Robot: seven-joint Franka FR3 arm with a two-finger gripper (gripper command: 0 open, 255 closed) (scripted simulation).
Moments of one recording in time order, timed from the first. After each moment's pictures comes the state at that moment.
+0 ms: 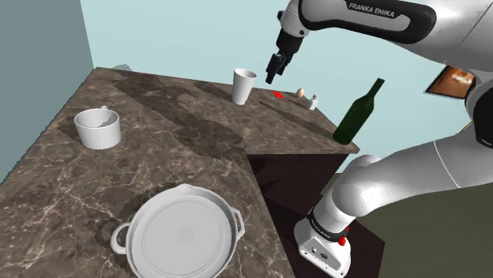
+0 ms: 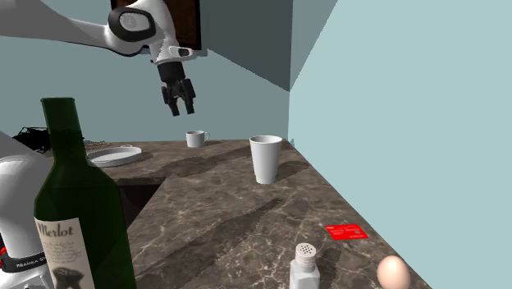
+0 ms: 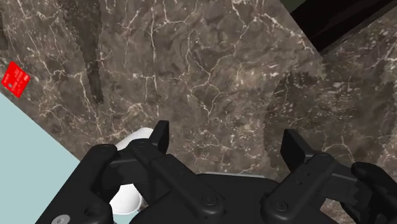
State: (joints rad) arm -0.04 -0.55 0.00 -2.15 -0.14 1.75 -0.23
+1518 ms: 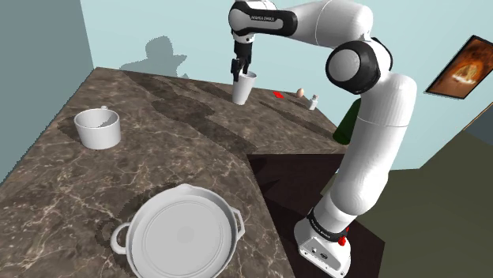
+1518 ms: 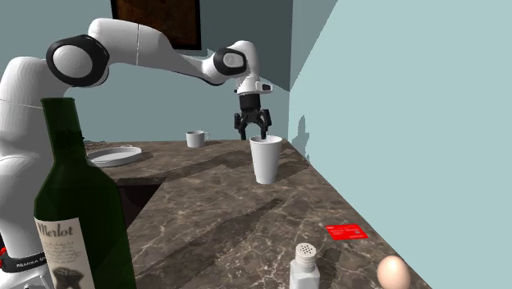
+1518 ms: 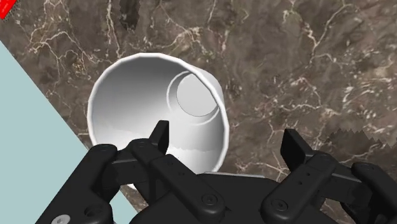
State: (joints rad) arm -0.09 0.31 -0.07 -1.42 -0.18 1.72 -0.42
